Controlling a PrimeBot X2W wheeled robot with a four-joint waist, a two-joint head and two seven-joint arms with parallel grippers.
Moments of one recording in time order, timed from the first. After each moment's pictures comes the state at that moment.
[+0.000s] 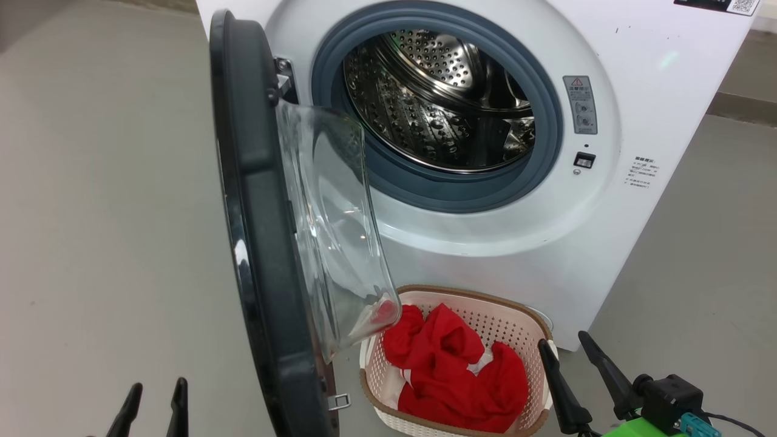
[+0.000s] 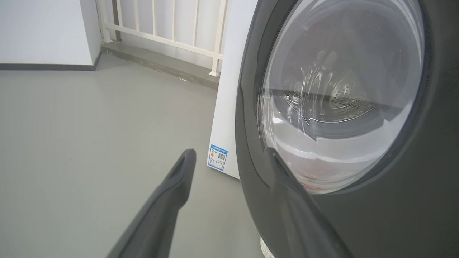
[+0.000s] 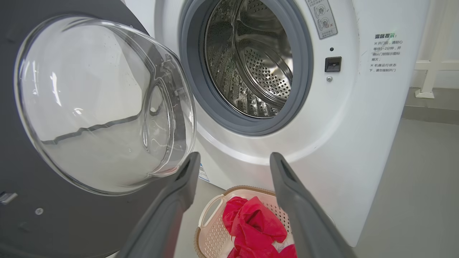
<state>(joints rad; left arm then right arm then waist) 0.07 0.17 0.04 0.28 -0.44 -0.12 -0.25 0.06 -0.05 0.13 0.25 0.37 0.12 -0.26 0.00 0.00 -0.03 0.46</state>
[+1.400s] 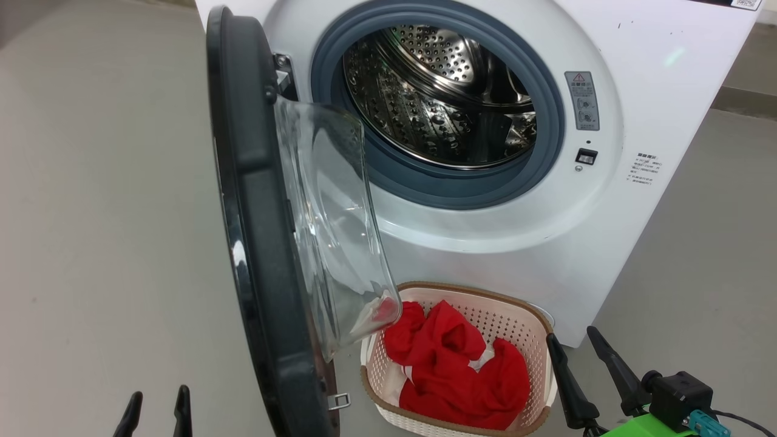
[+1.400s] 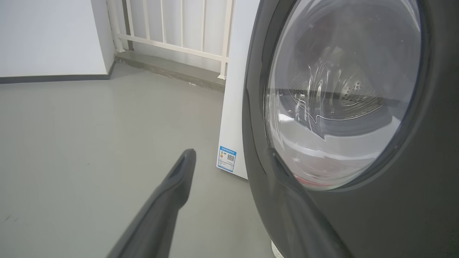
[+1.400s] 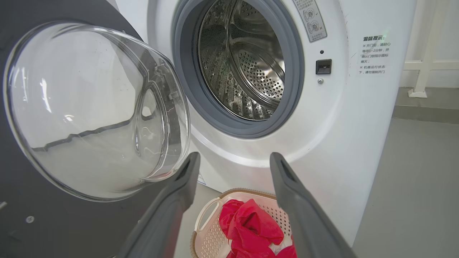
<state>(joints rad) 0.11 0.07 0.12 0.23 -0.28 -0.13 -0.25 0.06 -0.05 0.11 0.24 0.37 0.12 -0.26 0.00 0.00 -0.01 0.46</state>
